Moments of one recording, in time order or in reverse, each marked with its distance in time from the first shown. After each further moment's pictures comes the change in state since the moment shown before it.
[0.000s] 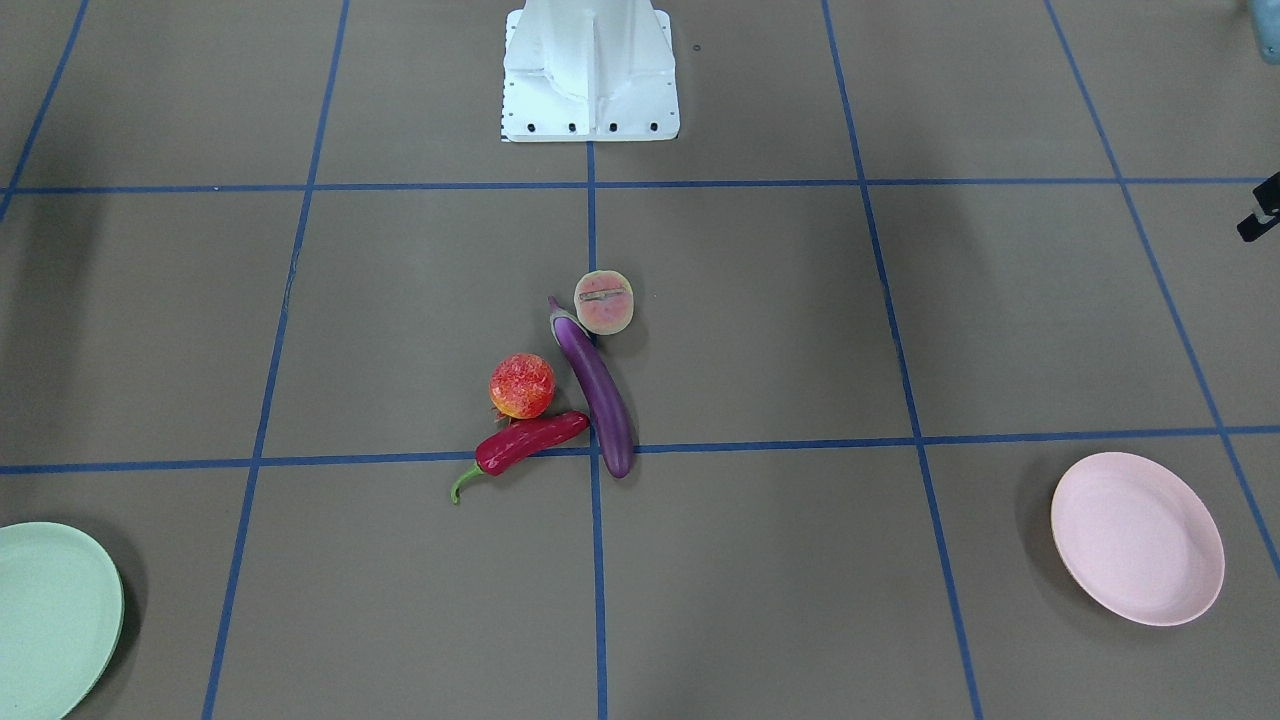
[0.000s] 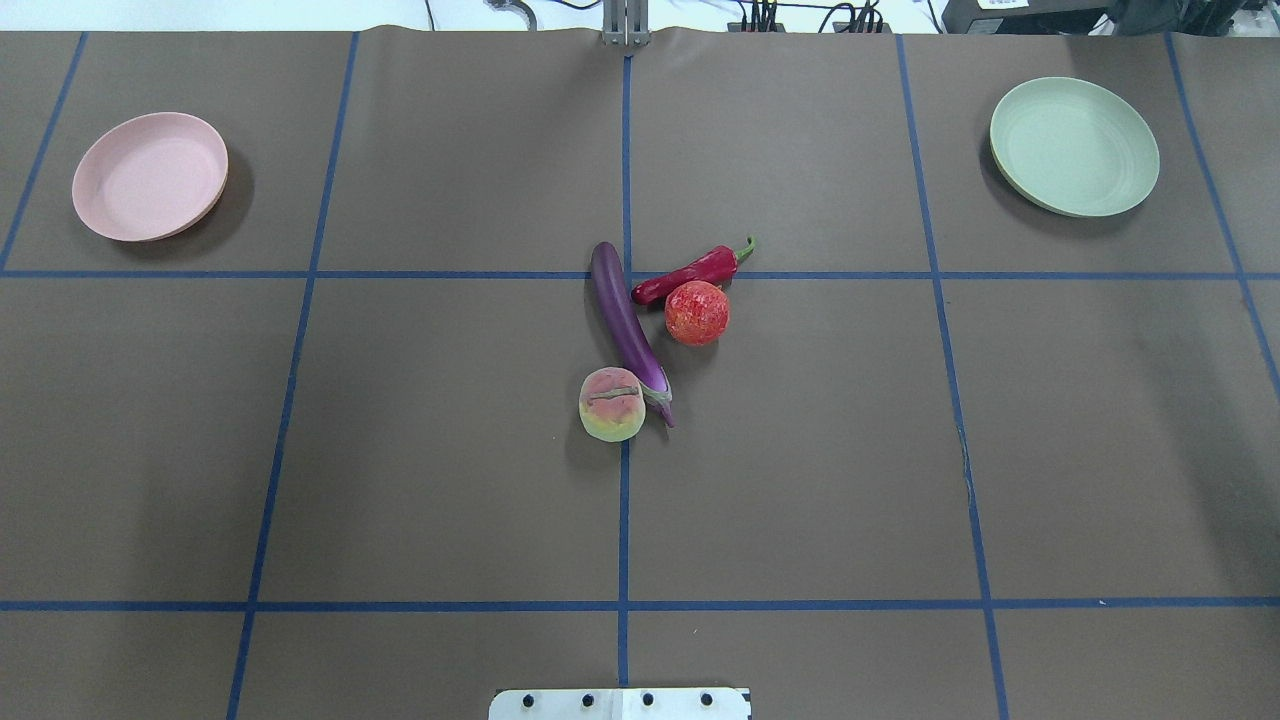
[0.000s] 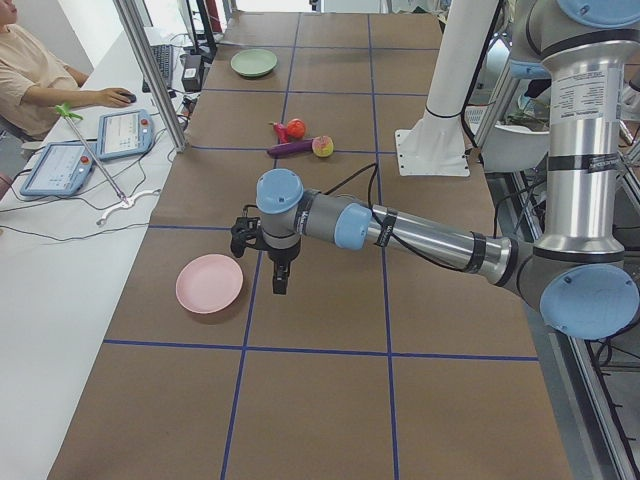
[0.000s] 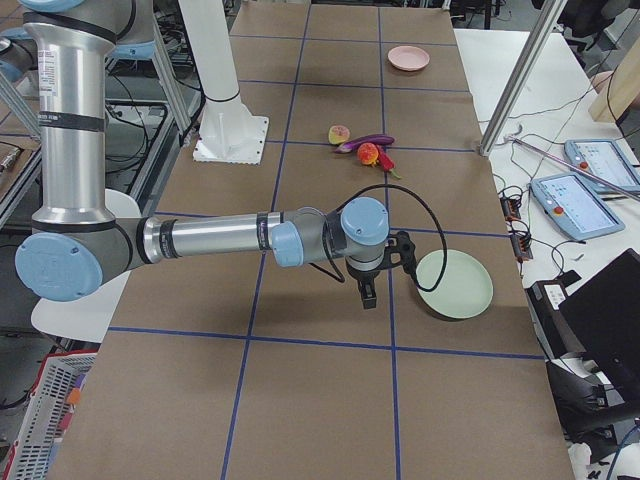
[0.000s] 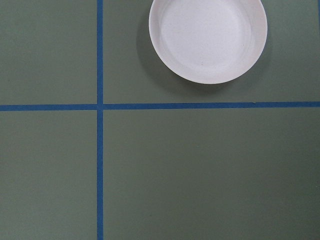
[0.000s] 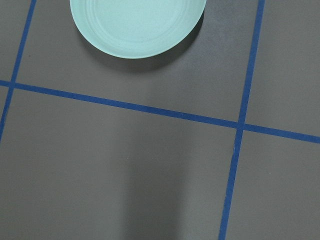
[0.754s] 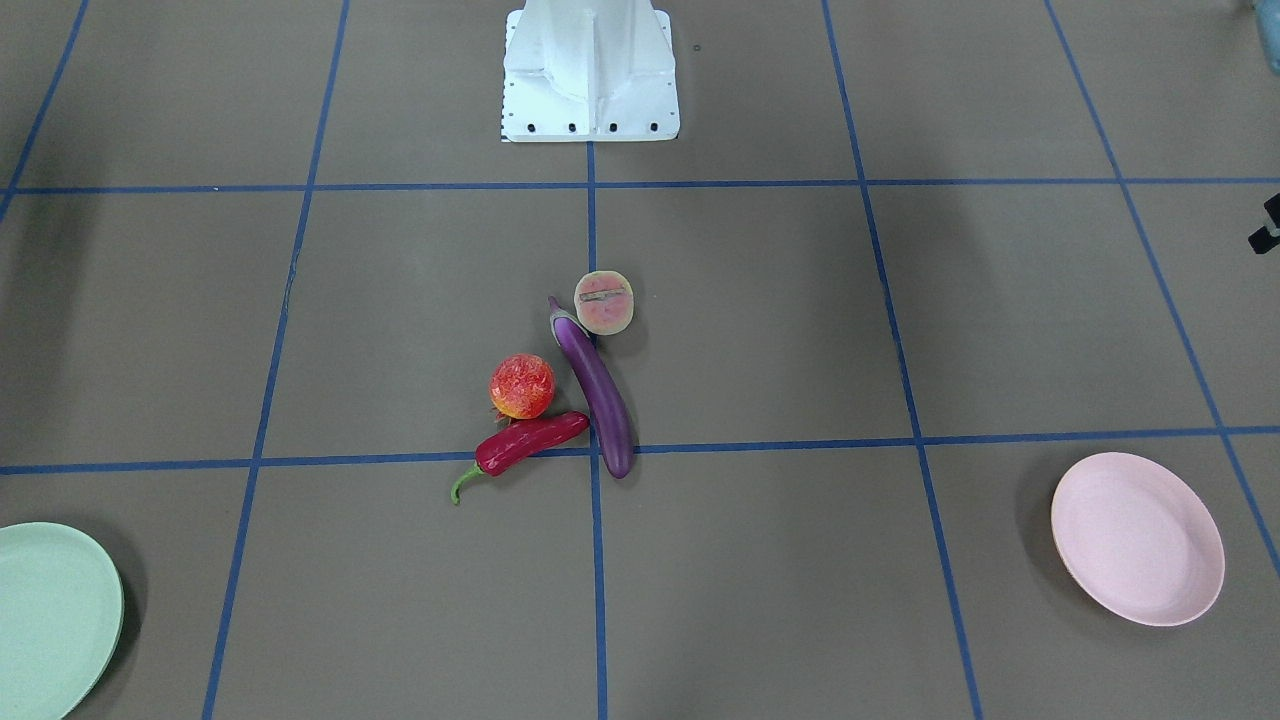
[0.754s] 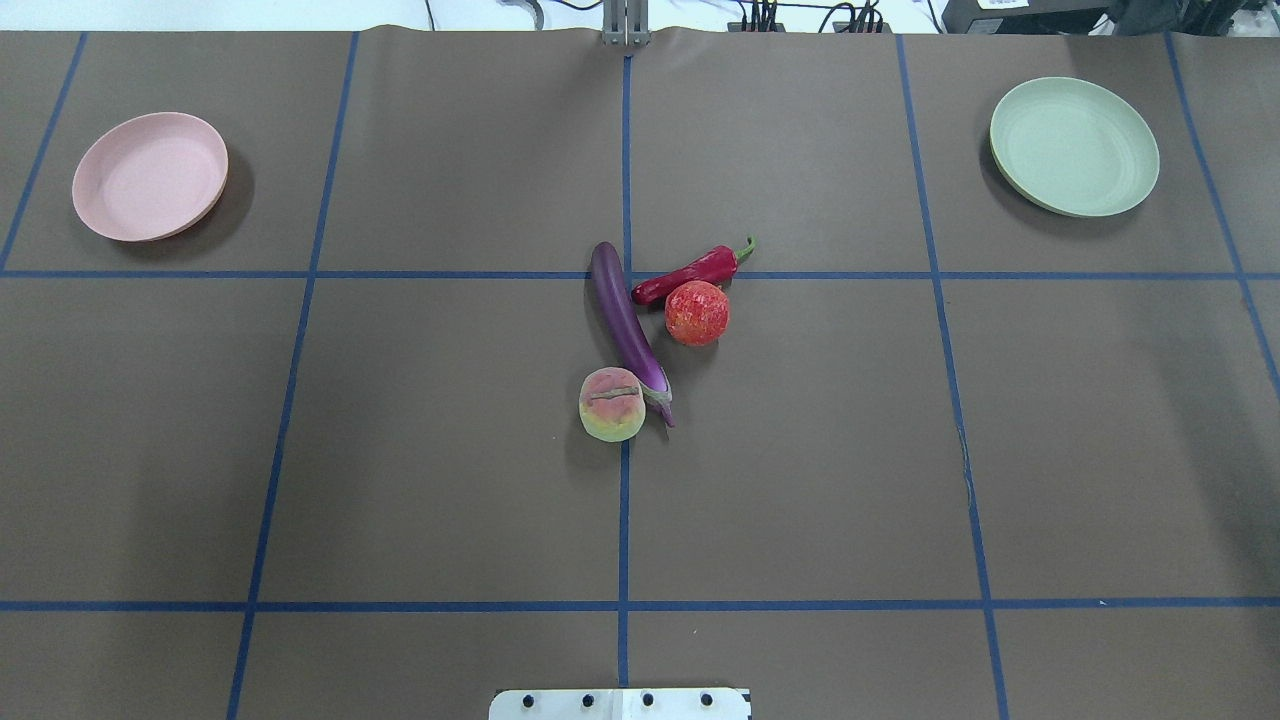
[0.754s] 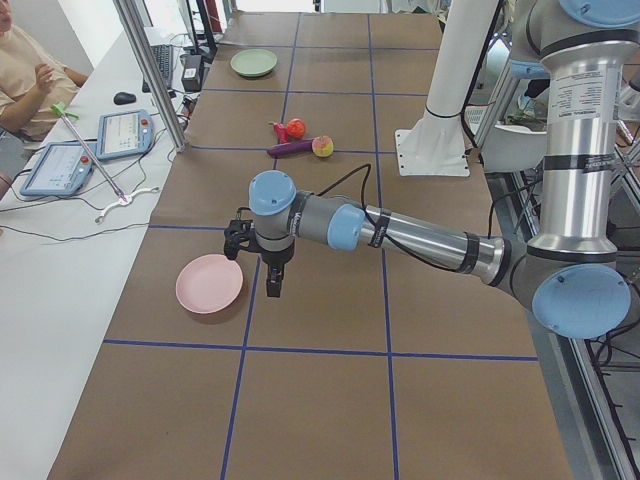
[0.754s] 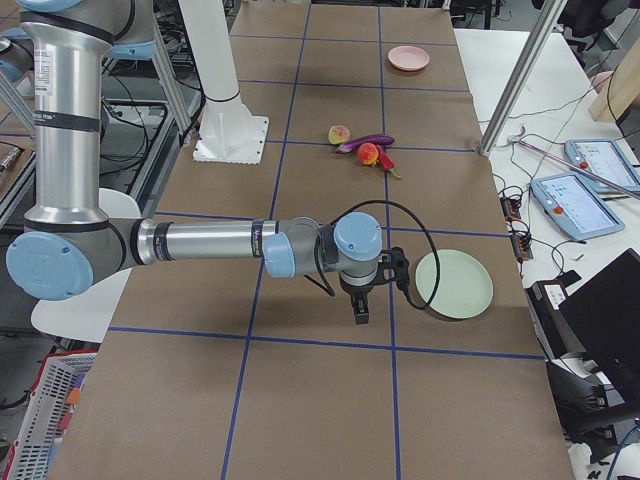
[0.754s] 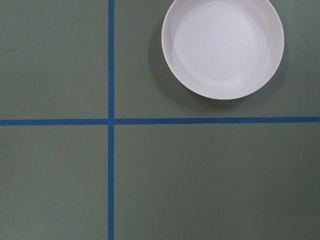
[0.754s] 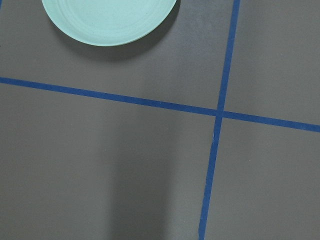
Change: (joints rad) left arm -0.012 -0.008 0.009 0.013 0.040 0.017; right arm 0.037 -0.032 -0.025 0.003 -0.030 -0.024
